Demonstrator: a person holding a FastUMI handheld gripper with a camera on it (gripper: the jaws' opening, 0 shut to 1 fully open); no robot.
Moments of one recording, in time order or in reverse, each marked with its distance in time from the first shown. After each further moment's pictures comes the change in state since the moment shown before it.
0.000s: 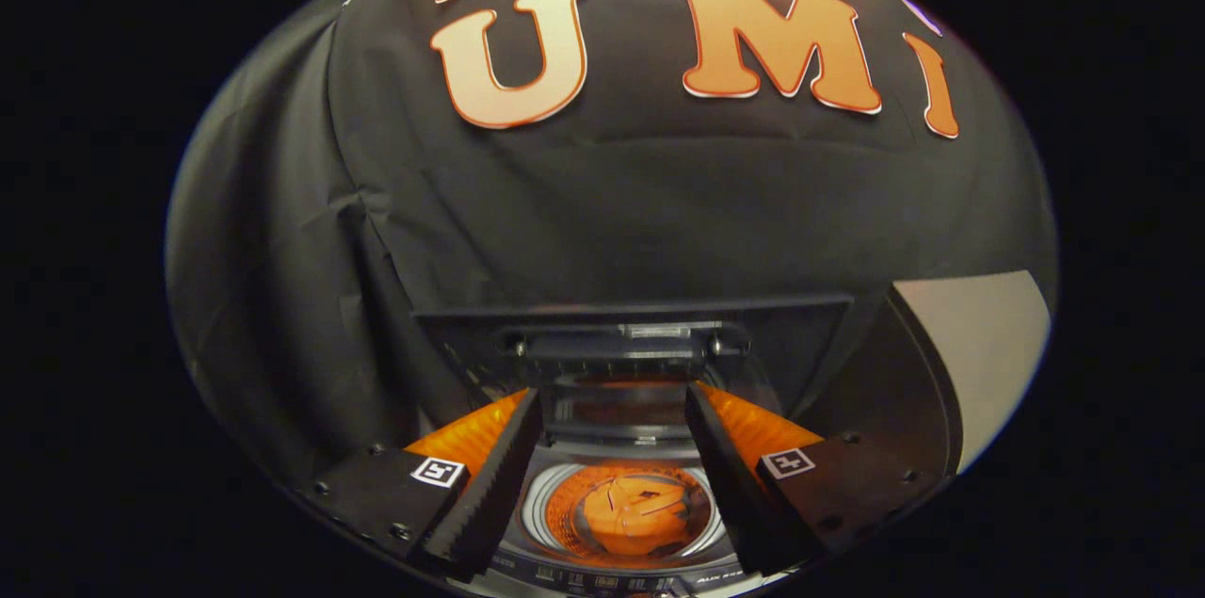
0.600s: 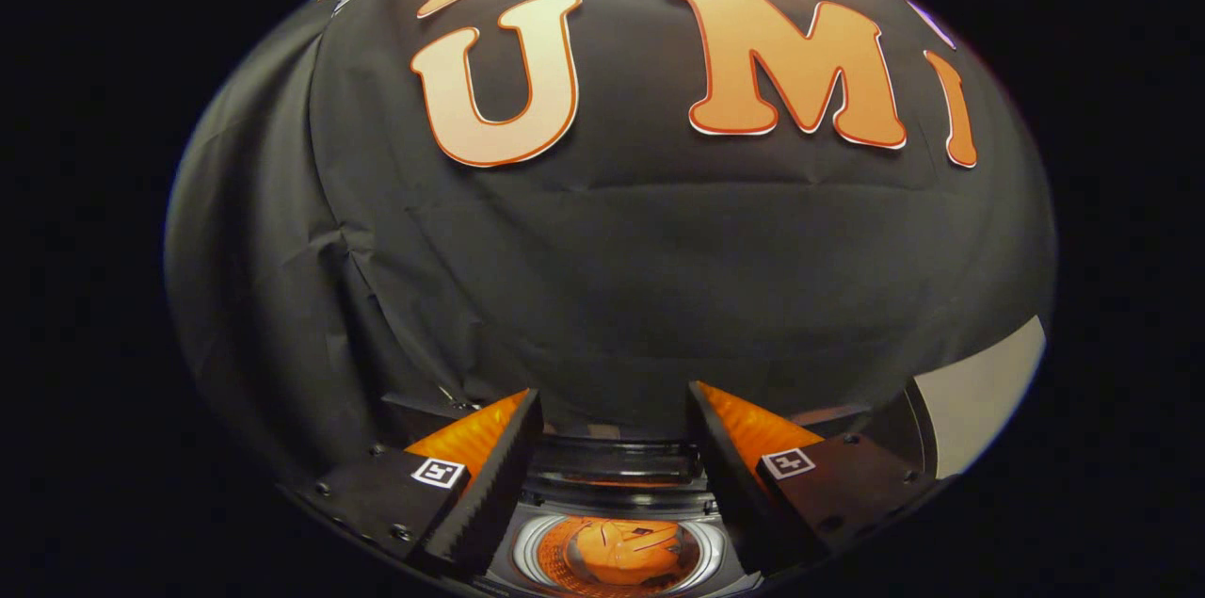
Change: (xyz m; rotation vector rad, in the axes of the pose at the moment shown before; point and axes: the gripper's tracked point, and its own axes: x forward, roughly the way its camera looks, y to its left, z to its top) arm 0.057 -0.014 0.067 -0.012 -0.056 -0.006
